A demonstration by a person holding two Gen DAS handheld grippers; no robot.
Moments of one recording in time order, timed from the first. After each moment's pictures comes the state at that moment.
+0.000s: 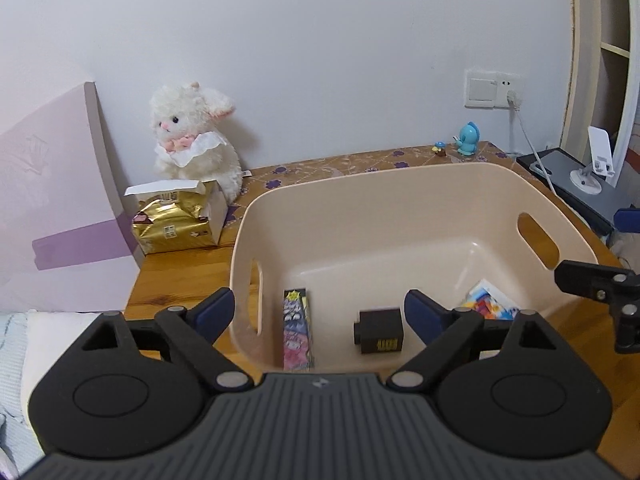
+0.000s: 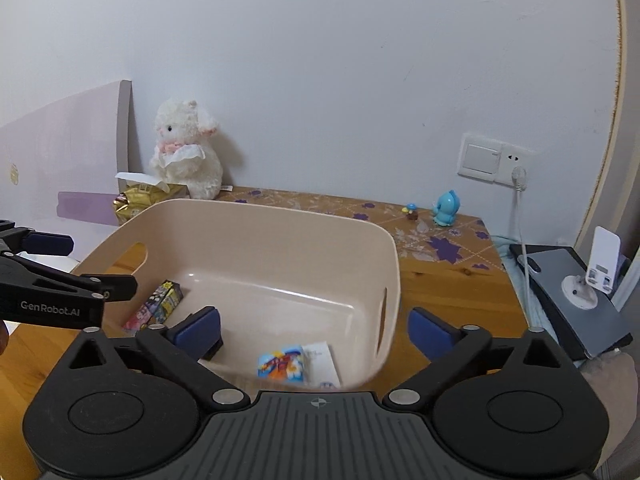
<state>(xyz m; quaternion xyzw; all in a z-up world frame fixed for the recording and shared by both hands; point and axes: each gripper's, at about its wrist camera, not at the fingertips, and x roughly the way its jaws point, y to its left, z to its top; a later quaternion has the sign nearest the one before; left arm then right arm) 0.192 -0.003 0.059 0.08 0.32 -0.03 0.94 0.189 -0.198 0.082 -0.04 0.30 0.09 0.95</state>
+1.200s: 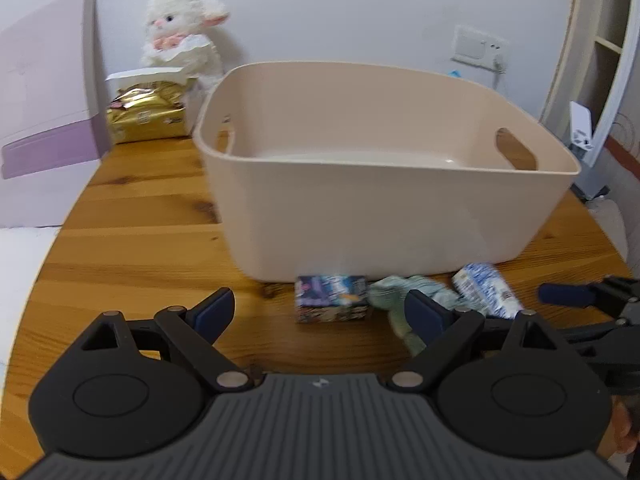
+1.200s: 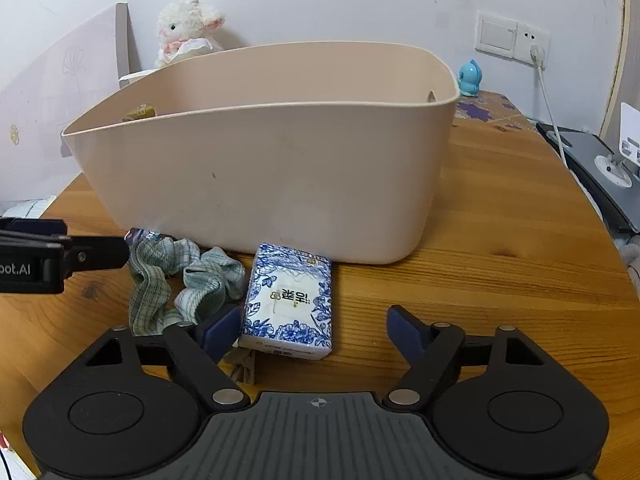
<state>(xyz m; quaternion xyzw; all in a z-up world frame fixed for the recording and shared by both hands) 0.149 0.009 -0.018 0.00 0.38 -0.07 0.92 0.164 -0.187 -0.028 0.00 0.41 0.10 0.91</state>
